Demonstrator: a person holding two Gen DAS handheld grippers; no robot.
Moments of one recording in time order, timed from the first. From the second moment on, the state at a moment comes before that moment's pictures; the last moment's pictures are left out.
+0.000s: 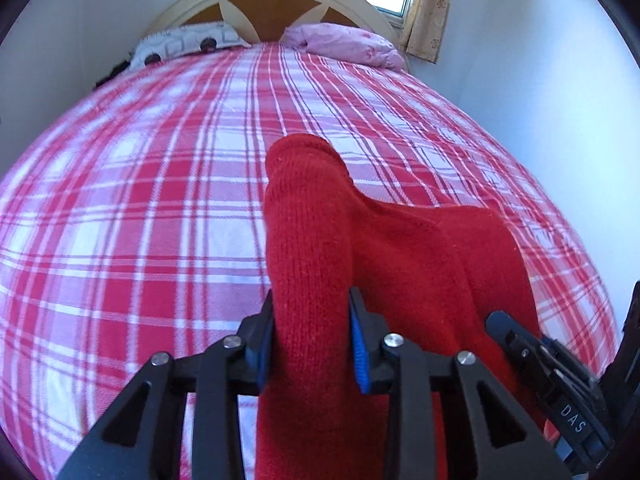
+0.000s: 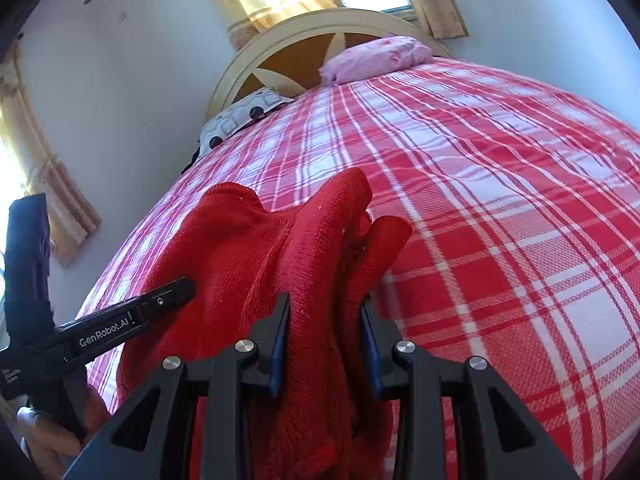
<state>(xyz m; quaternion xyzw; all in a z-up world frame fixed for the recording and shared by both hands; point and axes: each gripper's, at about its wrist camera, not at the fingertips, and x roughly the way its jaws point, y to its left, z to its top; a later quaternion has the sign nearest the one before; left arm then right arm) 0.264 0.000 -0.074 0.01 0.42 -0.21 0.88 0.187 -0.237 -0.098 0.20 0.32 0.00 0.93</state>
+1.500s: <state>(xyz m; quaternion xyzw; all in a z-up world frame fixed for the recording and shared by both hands) 0.313 0.166 -0.063 0.07 0.35 -0.03 0.93 0.298 -0.024 -0.091 0.12 0.32 0.10 0.93</state>
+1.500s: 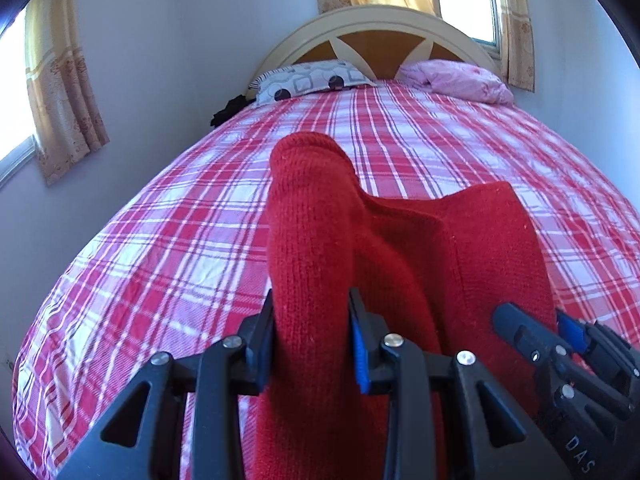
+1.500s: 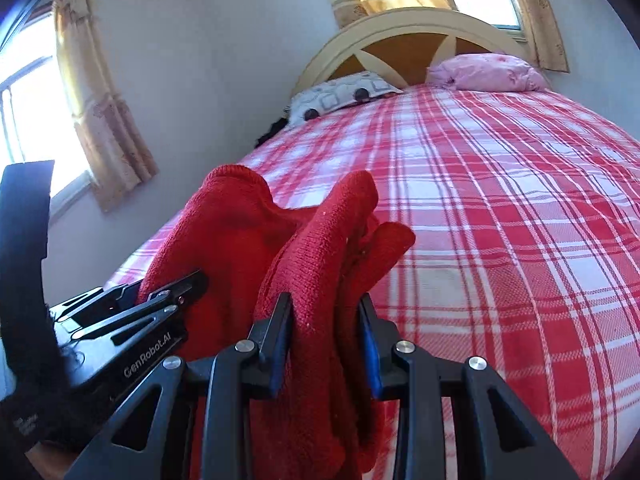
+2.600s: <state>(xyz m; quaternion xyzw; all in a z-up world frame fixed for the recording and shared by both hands) 0.278 0.200 -0.085 0.01 0.40 0.01 0.92 0.249 -0.016 -0.091 0.04 0.32 0.13 0.94</state>
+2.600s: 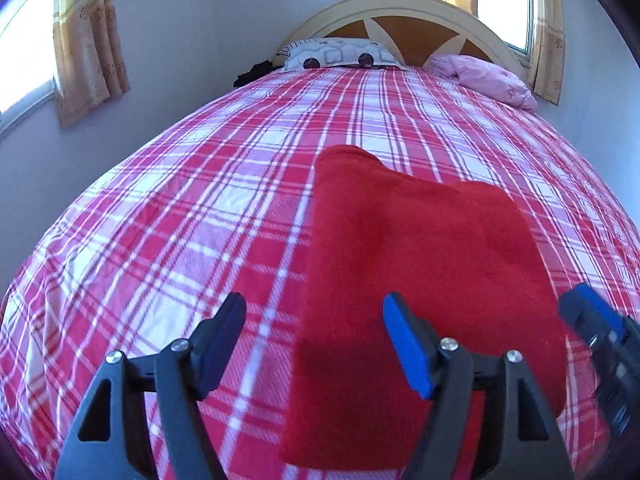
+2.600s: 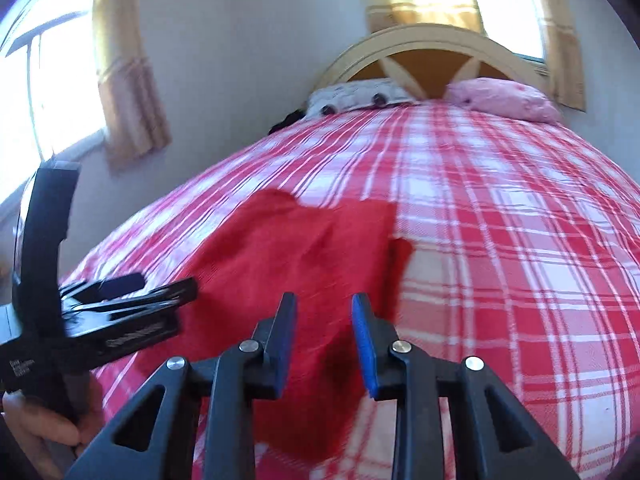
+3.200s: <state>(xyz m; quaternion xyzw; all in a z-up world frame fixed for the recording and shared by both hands) 0.274 0.191 -0.110 0.02 0.38 0.03 0.92 0.247 -0.010 -0.128 0.03 0.35 0.12 0.93</state>
